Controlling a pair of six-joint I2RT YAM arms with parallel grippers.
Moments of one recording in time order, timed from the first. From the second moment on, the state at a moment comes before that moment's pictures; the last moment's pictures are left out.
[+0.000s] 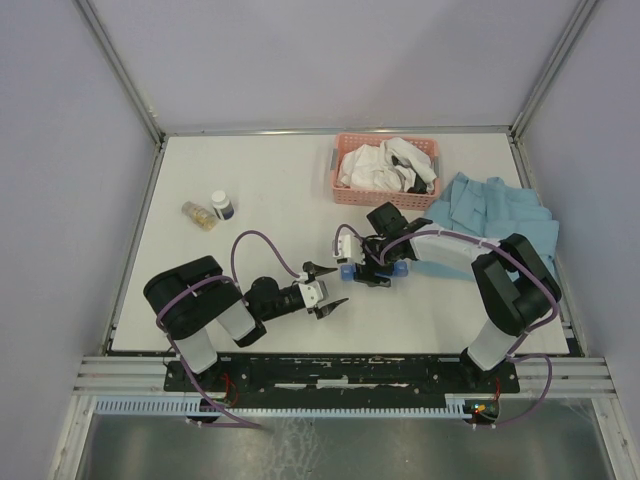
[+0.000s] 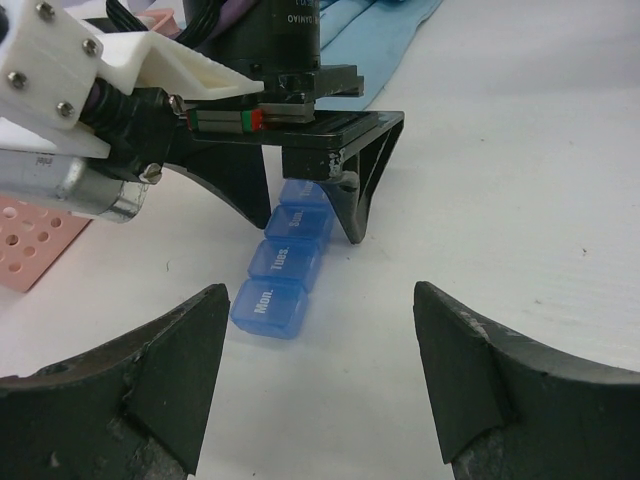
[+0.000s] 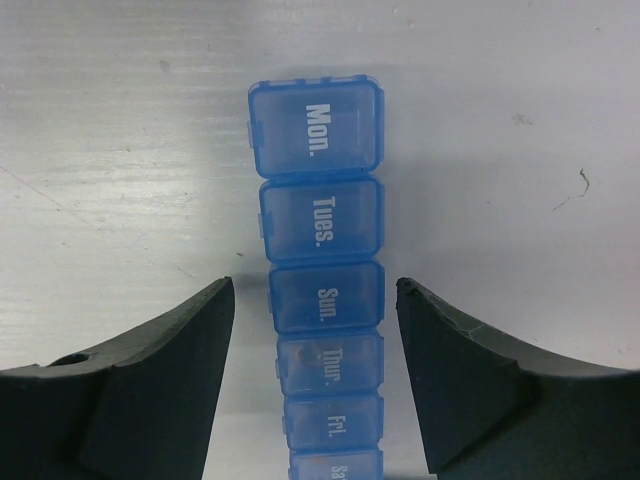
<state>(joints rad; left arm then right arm) -0.88 1.73 0.19 1.52 0.34 0.32 0.59 1.69 0.97 -0.46 -0.38 -0.93</state>
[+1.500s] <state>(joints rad) -0.88 1.32 0.22 1.17 -0.06 -0.67 0.59 1.53 0.97 -0.55 -0.48 -1.07</state>
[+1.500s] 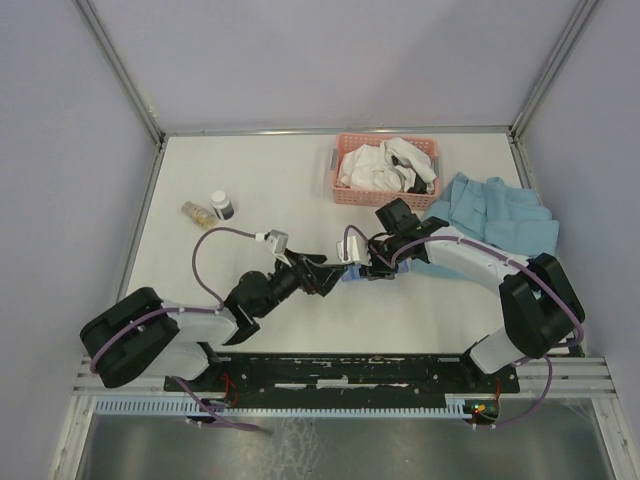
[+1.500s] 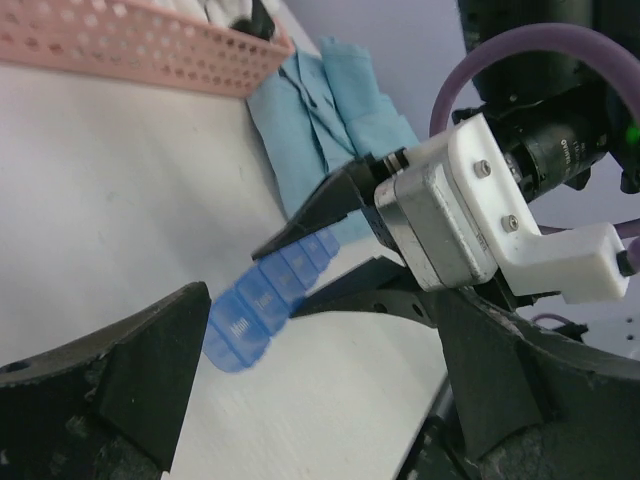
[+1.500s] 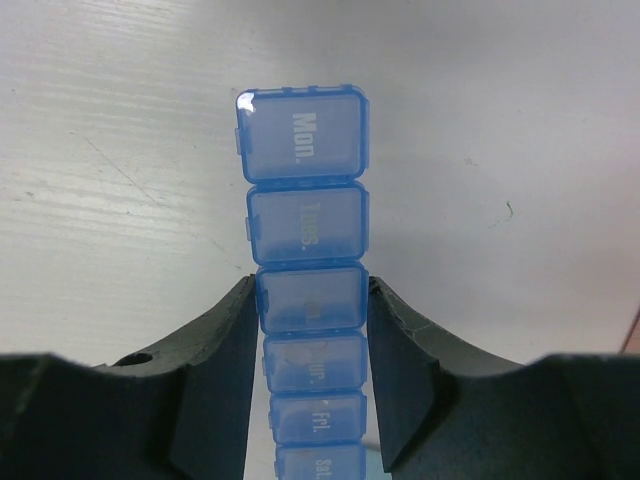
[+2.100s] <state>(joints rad) -0.86 1.36 0.30 0.83 -0.13 -1.02 0.58 1.49 0.96 -0.55 -0.50 -1.06</state>
